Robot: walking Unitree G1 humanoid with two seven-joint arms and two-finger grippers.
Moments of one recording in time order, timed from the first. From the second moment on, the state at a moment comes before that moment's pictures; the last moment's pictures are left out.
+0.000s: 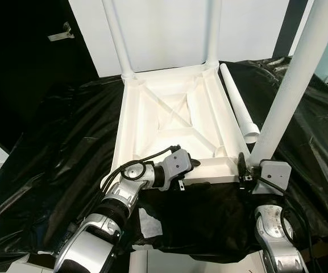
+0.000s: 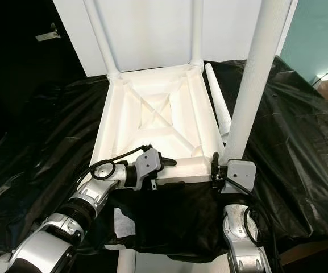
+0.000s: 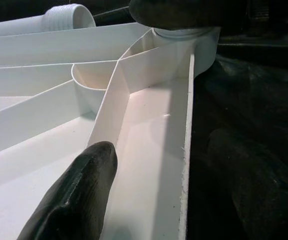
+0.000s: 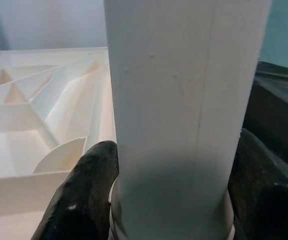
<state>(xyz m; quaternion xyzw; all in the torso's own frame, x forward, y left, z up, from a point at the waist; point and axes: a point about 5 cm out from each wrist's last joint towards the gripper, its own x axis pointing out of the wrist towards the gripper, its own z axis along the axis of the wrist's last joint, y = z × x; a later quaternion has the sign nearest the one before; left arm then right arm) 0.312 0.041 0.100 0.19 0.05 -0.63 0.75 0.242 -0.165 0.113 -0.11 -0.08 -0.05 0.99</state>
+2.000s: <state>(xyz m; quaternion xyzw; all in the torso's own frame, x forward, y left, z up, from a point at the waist) 0.310 0.048 0.095 0.21 0.05 -0.62 0.75 0.250 -0.184 0.115 -0.09 -0.04 0.12 0.99</state>
